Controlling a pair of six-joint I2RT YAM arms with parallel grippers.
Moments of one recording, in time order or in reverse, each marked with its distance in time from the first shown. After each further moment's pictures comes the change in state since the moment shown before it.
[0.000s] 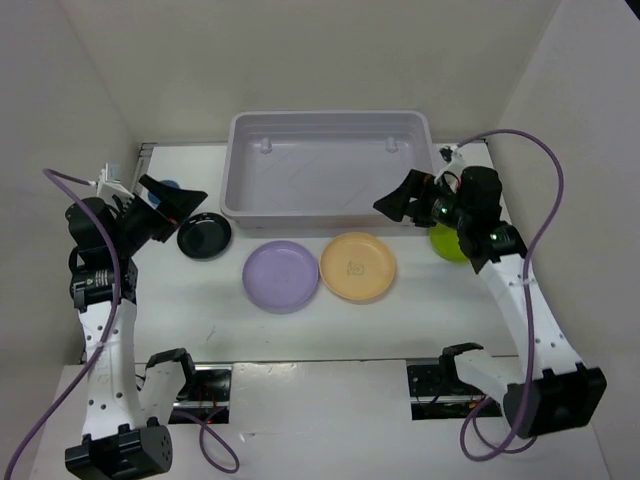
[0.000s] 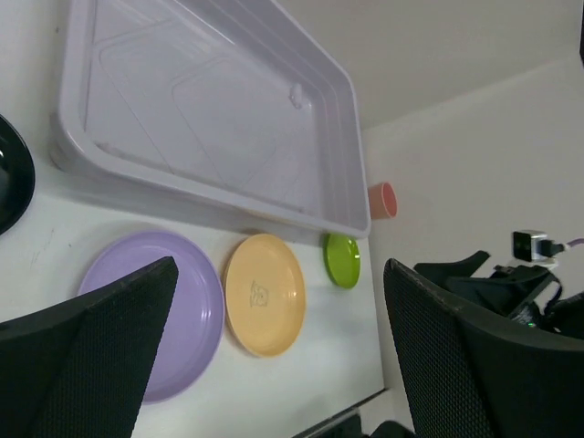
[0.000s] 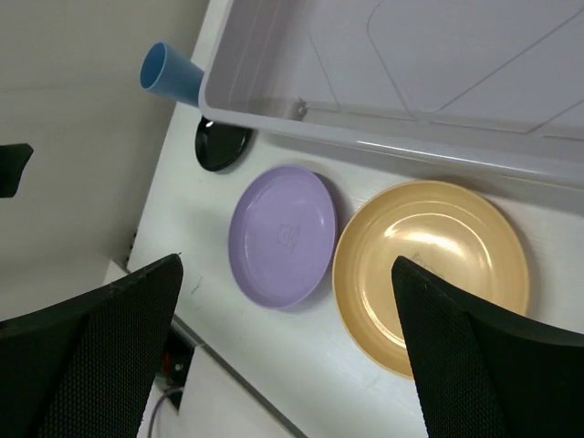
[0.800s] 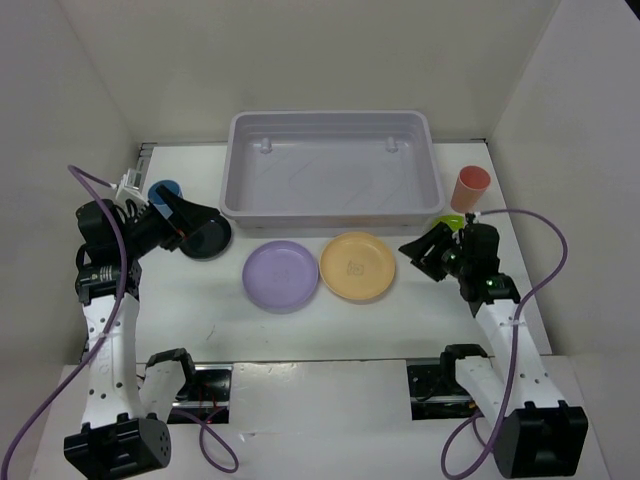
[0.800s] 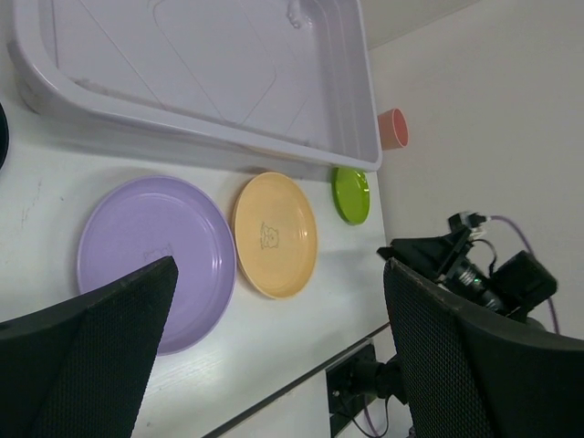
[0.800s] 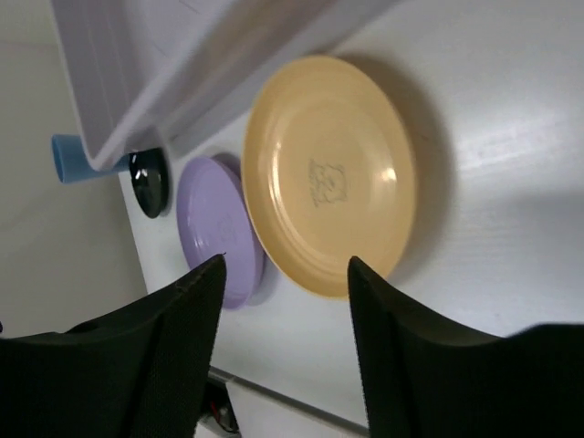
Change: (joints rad) left arm 0.000 0.025 -0.058 -0.056 0.168 0.133; right arm -0.145 -0.283 -0.438 -0.027 0.170 0.284
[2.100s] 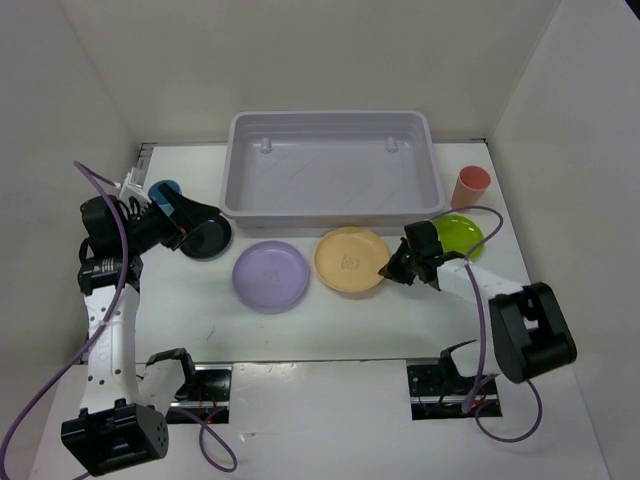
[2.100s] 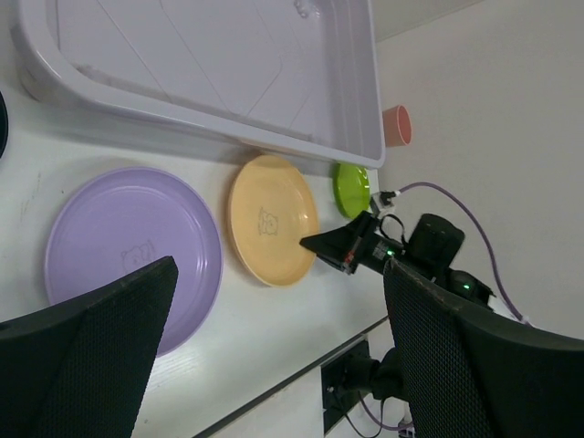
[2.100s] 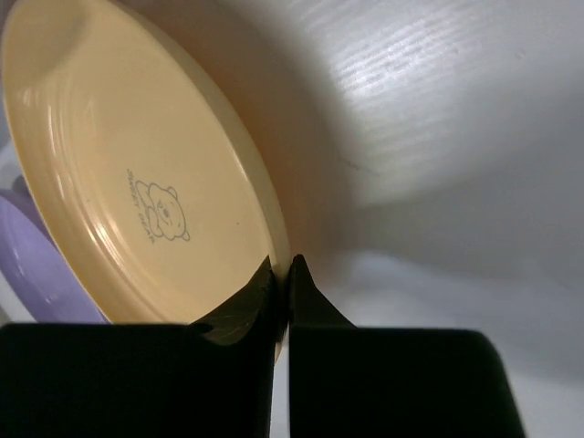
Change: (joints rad) left arm 0.000 0.051 -0.004 0.012 0.011 -0.006; right arm 0.291 0.568 -0.072 0.315 0.255 0.103
